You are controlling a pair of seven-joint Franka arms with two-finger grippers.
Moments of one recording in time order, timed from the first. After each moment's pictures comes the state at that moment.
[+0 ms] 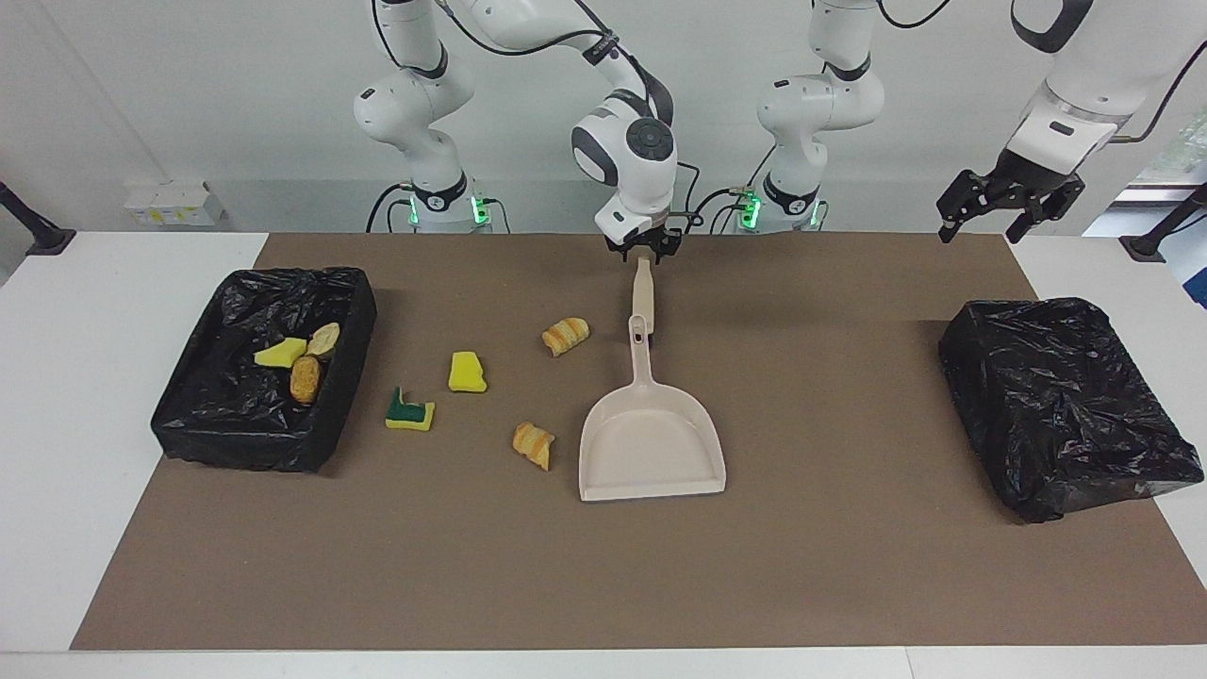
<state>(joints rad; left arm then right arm) 0.06 -0.13 -0.04 -1.71 -0.02 1.57 0.10 0.78 0.13 0.15 -2.17 0.24 2.17 0.91</state>
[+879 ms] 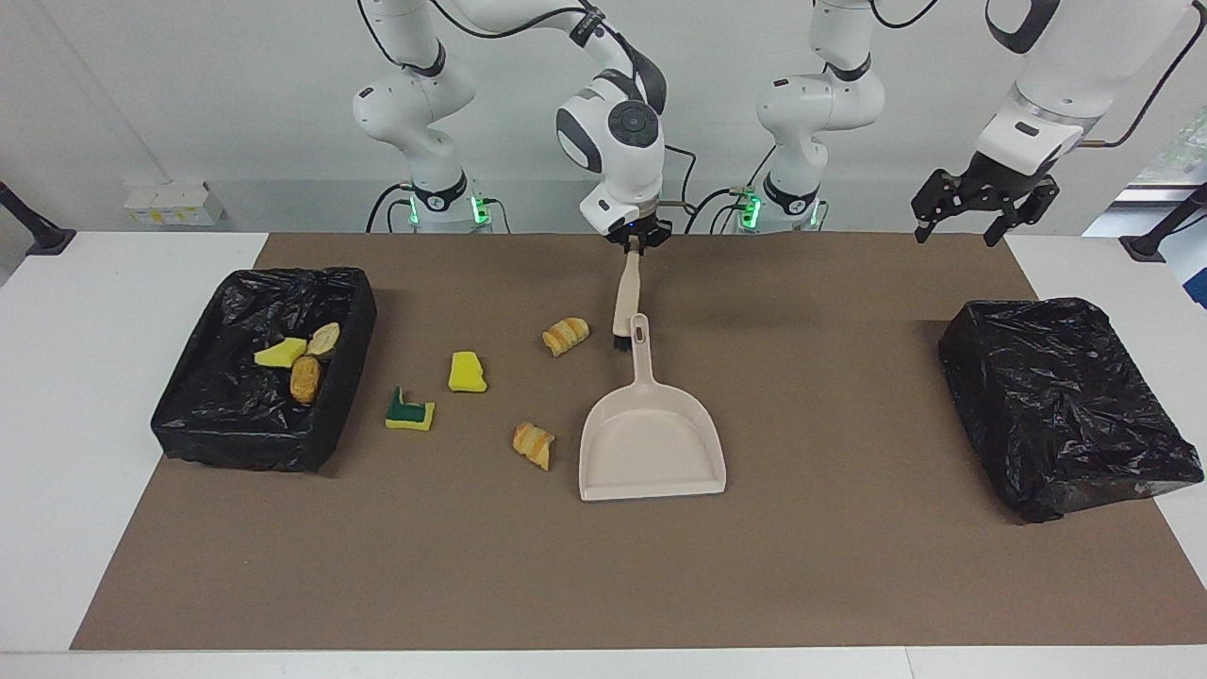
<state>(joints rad) 0.02 -0.13 -0.05 -1.71 -0.02 1.57 0.10 0.66 0.02 0.14 -2.13 0.26 1.98 0.84</state>
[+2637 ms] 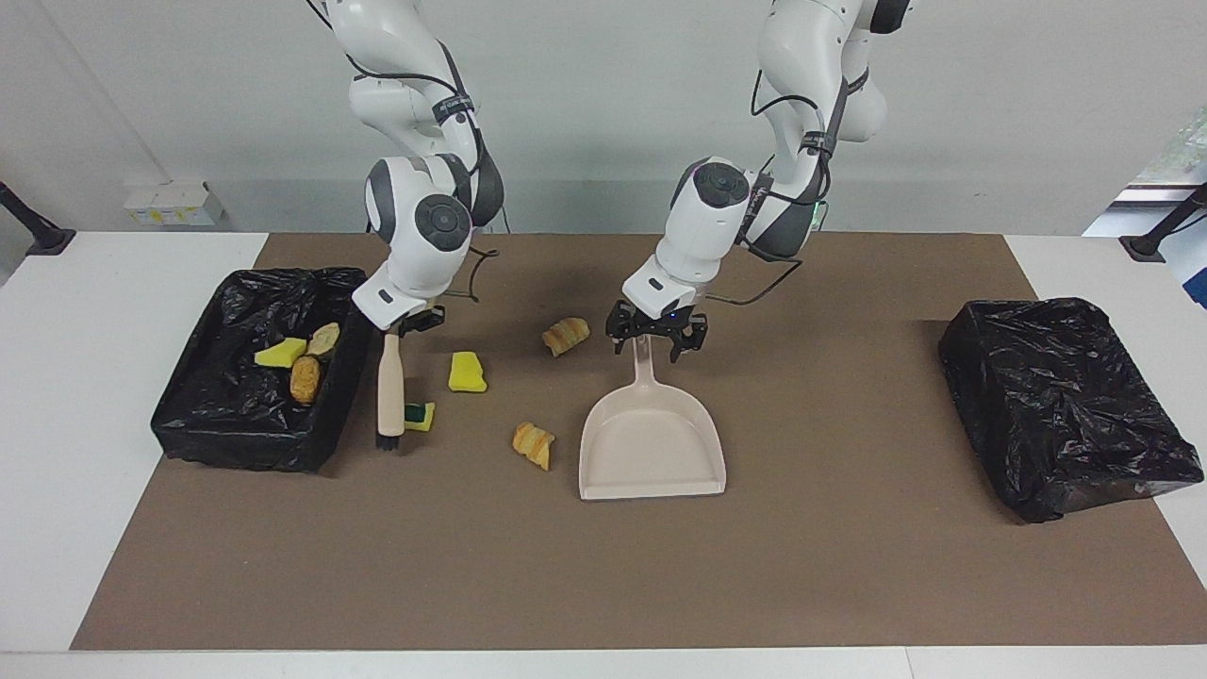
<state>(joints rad) -0.60 0.25 -0.06 -1.92 -0.18 2.34 -0.40 0.09 0.08 0.14 -2.15 -0.44 1.91 0.33</state>
